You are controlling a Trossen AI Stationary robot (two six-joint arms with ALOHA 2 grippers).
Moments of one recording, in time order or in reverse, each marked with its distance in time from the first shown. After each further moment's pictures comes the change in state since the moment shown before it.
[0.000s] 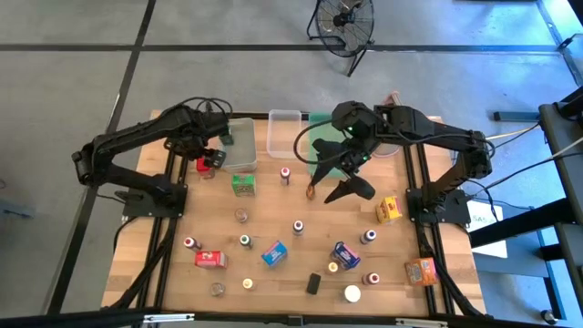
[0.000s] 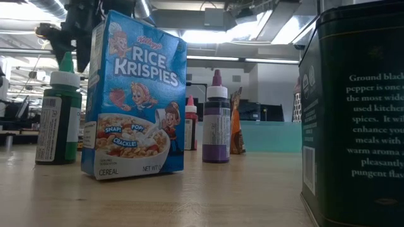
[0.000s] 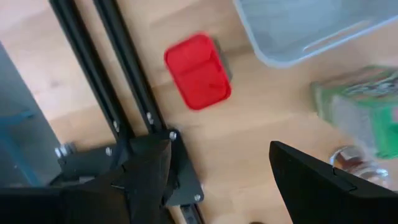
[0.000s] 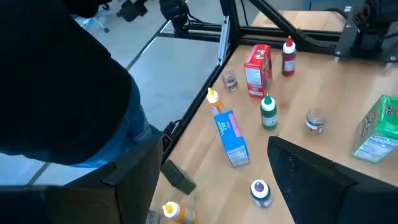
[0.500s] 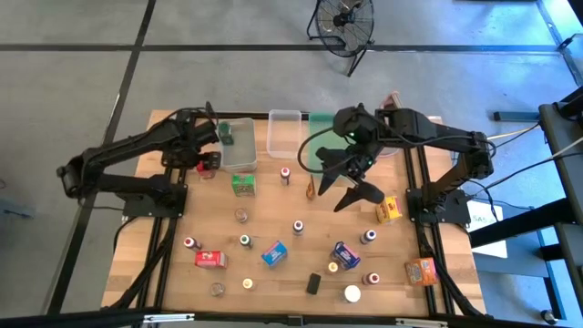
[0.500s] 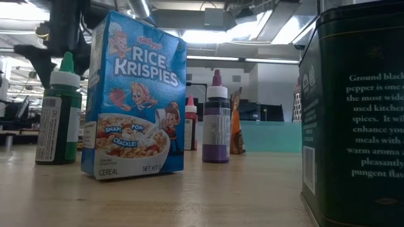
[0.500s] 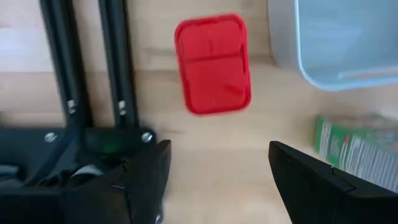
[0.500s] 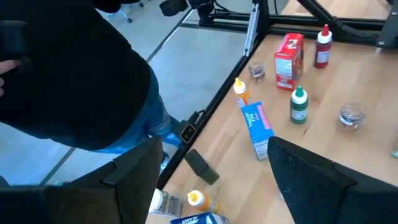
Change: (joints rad) left arm 0.067 -0.184 -0.292 0.236 0.039 -0.227; right arm 0.031 -0.008 -0.001 -0.061 -0.067 -0.017
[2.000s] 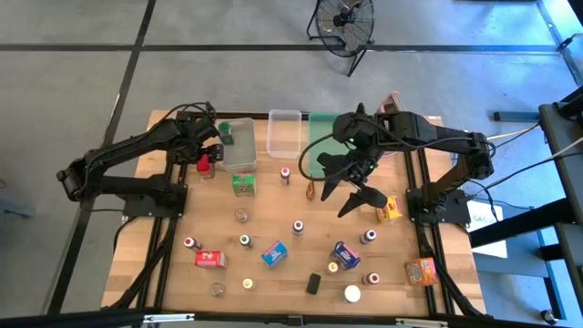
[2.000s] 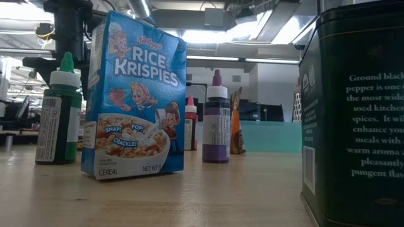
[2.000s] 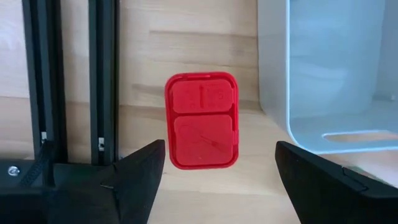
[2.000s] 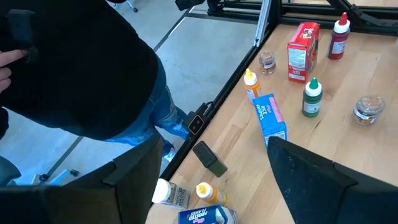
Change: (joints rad) left arm 0.086 0.001 -0.057 0.153 -0.050 -0.005; right arm 0.026 0.001 0.000 -0.037 0.001 -0.025
